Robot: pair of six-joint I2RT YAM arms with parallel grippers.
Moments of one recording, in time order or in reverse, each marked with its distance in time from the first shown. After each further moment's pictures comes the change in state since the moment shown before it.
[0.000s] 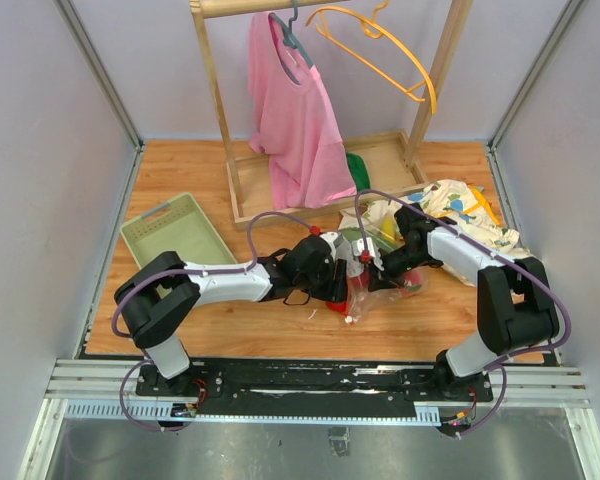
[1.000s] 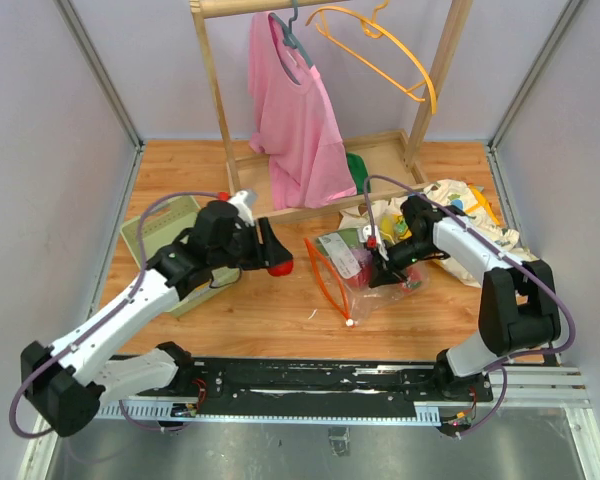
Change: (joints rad) left arm 0.272 -0.604 0.026 -0.531 0.058 -0.038; right arm -0.032 -0.005 0.079 -0.140 -0.070 0.015
